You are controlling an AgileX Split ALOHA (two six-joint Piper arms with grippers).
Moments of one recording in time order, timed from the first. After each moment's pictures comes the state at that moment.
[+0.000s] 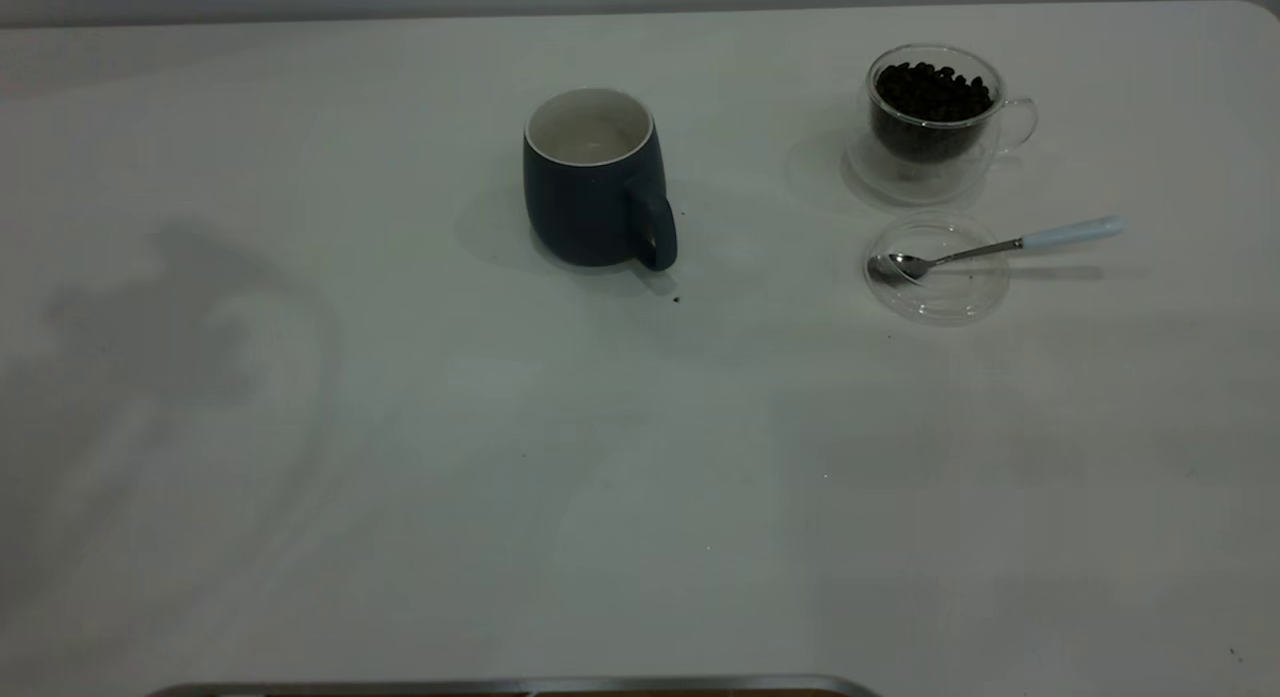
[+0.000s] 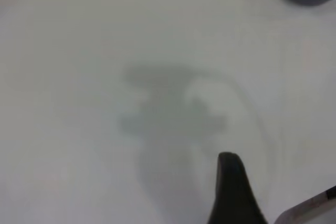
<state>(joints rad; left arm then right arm) -0.10 1.52 -1.58 -0.11 1.17 0.39 0.05 -0.01 -0.48 0.02 1.12 0.04</state>
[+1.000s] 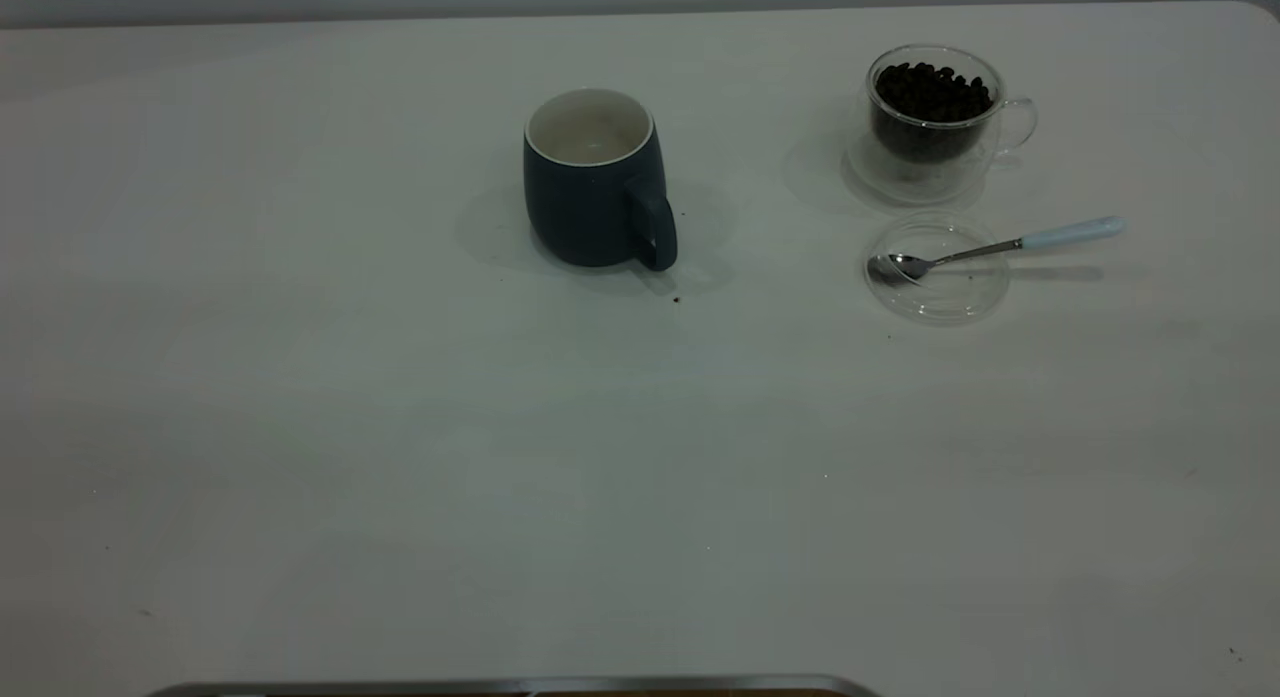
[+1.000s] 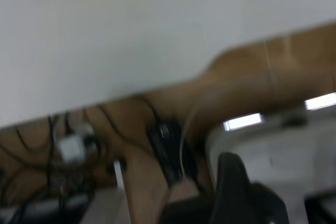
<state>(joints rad) -0.10 0.48 -0.49 -0.07 1.11 0.10 0.05 -0.01 -0.48 0.02 1.12 0.04</state>
